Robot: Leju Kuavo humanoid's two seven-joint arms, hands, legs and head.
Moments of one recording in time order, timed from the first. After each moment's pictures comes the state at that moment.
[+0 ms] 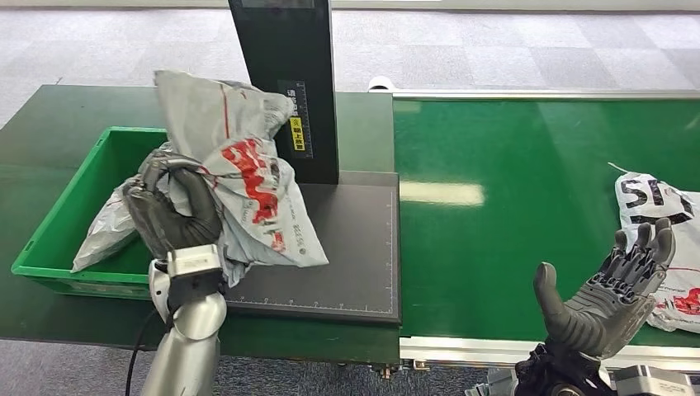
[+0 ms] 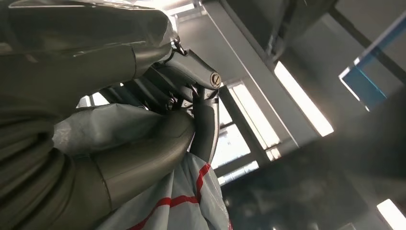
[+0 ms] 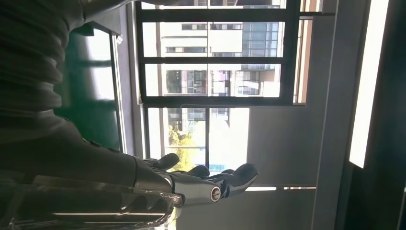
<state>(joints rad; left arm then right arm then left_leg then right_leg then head) -0.34 -0.26 -0.13 -1.49 -0.66 0.70 -0.58 0.07 0.25 -0.14 -1.78 0.08 -0.07 -0.70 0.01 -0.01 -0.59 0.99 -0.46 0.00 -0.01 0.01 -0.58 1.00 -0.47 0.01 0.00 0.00</state>
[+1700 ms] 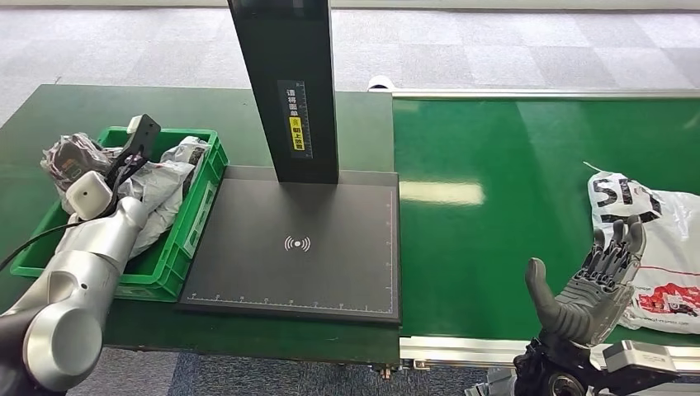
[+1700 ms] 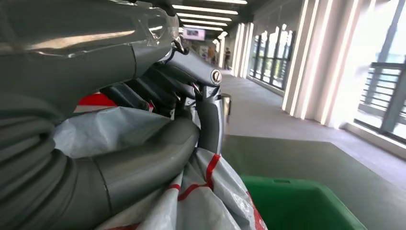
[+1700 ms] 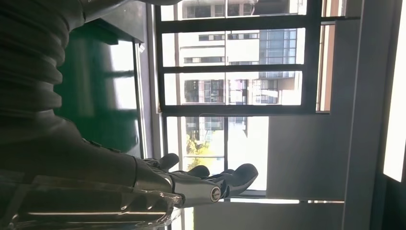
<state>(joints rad) -0.99 0.13 0.27 -0.32 -1.46 0.56 0.40 0.02 0.25 -0.22 -1.64 0.08 0.02 -0.70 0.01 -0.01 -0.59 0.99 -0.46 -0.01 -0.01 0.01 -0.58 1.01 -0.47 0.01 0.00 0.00</state>
